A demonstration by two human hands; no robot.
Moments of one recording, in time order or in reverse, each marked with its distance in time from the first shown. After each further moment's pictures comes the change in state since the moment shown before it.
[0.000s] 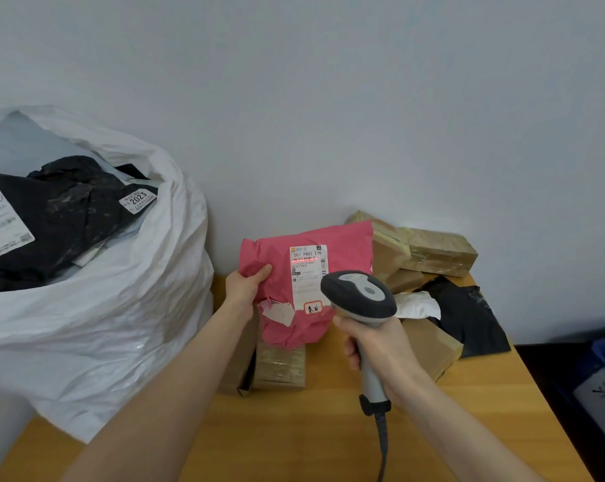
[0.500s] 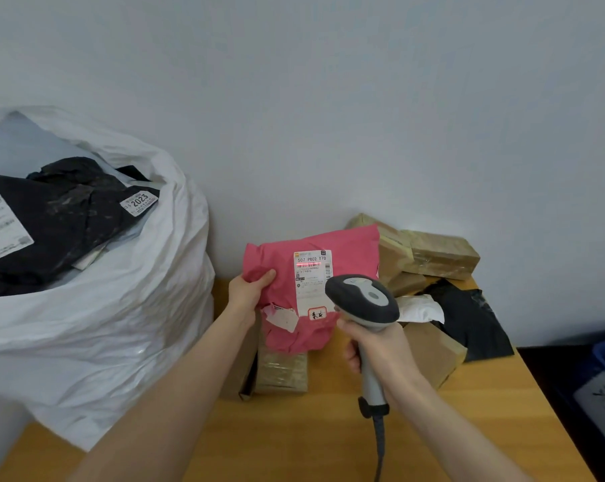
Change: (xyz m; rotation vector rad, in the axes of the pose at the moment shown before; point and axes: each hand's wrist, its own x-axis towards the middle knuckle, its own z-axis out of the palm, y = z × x) left_hand 0.003 -0.003 -0.005 -0.002 -0.039 0.007; right_hand 0.006 0.004 0.008 0.019 0.050 0.006
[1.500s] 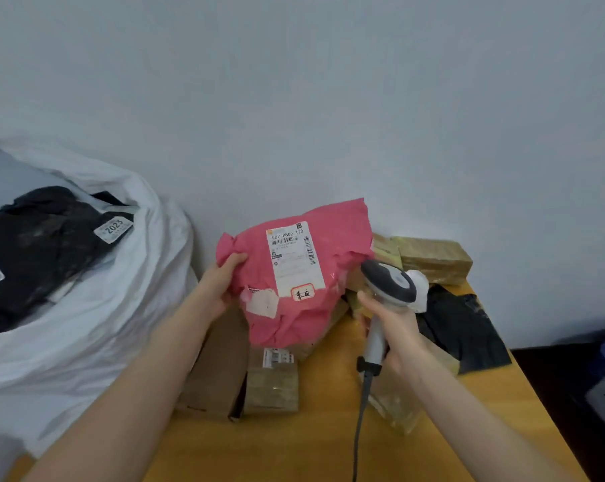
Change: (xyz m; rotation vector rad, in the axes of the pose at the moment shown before) left_hand -0.001 0.069 0.024 0.034 -0.105 -0.064; right_hand 0.084 0.001 -0.054 0.535 0.122 0.035
